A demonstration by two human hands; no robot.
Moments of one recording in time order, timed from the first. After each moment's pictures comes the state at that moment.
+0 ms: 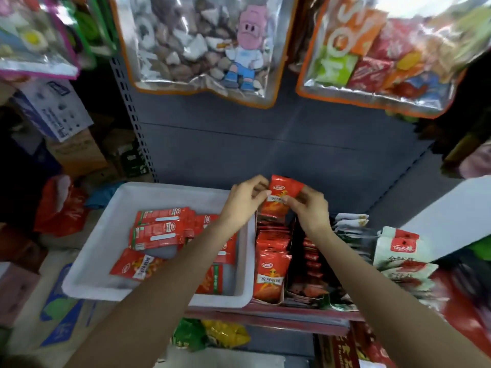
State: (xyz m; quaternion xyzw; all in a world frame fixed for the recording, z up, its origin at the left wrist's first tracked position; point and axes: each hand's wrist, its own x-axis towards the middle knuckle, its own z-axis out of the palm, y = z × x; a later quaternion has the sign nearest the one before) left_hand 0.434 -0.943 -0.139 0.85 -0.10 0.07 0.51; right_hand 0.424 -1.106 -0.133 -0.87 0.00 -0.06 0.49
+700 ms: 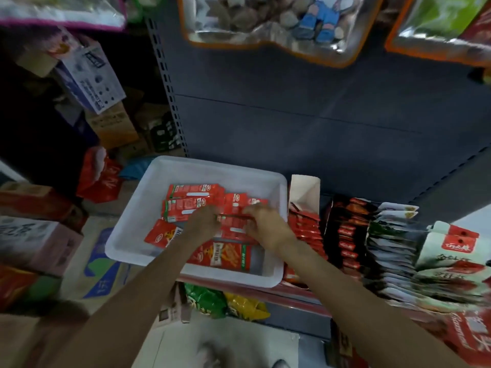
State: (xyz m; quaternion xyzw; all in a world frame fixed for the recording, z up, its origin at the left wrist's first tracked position) left_hand 0.370 -0.818 -0.216 0.95 0.08 -0.14 0.27; right_hand 0.383 -0.991 -0.179 -0.93 -0.23 0.16 0.23
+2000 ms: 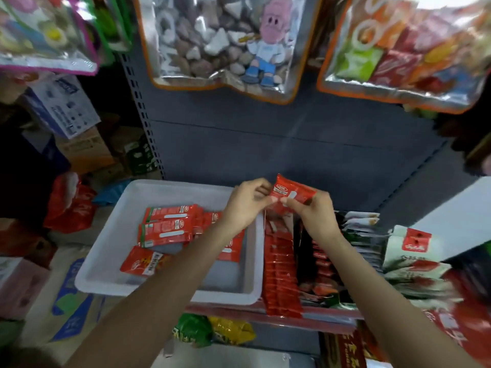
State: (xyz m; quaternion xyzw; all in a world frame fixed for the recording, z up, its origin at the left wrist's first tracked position) left_hand 0.421 -0.929 -0.137 0.83 -0.07 0.01 0.55; right_hand 0.401 -1.085 -0.115 -0.84 -0.05 -0.05 0.54
